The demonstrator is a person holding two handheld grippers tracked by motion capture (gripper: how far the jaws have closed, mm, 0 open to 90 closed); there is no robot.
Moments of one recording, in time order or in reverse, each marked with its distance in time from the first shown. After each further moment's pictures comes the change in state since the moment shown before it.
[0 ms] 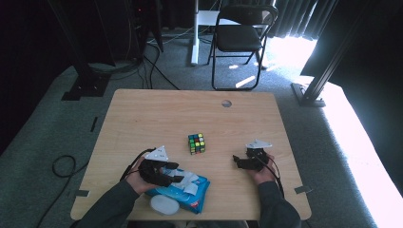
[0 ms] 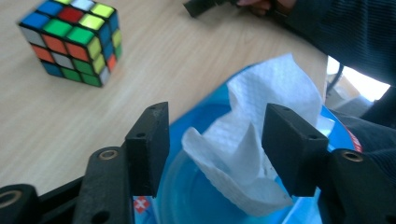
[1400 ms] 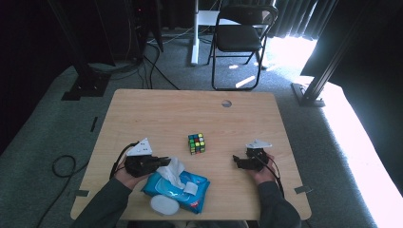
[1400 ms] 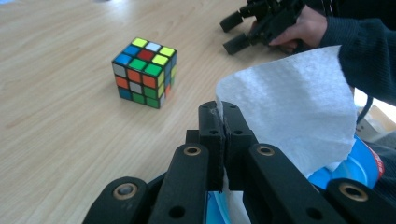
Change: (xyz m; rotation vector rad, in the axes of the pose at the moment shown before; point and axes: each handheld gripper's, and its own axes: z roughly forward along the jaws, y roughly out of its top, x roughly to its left) left arm 0.013 -0.004 -0.042 -0.167 0.164 -0.004; right arm 0.000 0.000 0.000 0.000 0.001 0.000
